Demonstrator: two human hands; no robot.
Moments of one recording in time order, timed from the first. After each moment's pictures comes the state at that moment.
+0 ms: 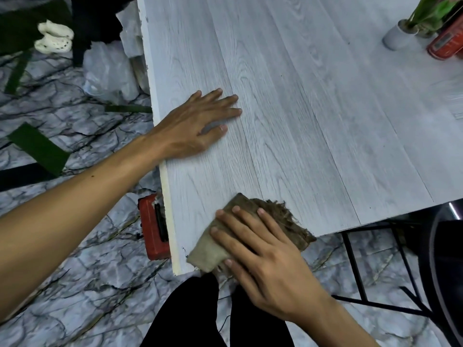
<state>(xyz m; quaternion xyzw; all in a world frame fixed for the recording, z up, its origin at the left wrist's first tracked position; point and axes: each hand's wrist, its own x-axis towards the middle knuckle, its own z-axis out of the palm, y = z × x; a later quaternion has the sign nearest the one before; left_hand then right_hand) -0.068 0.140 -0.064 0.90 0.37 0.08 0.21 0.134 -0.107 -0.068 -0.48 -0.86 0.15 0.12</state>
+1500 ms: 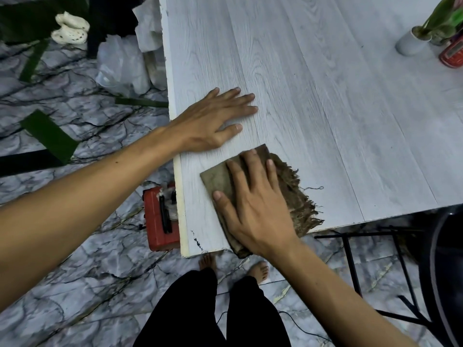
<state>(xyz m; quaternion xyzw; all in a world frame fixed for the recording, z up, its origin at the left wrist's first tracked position) -0.063 0.131 -0.063 0.91 0.36 0.07 0.20 0.093 -0.048 -0.061 -0.61 -0.78 0.13 0.10</state>
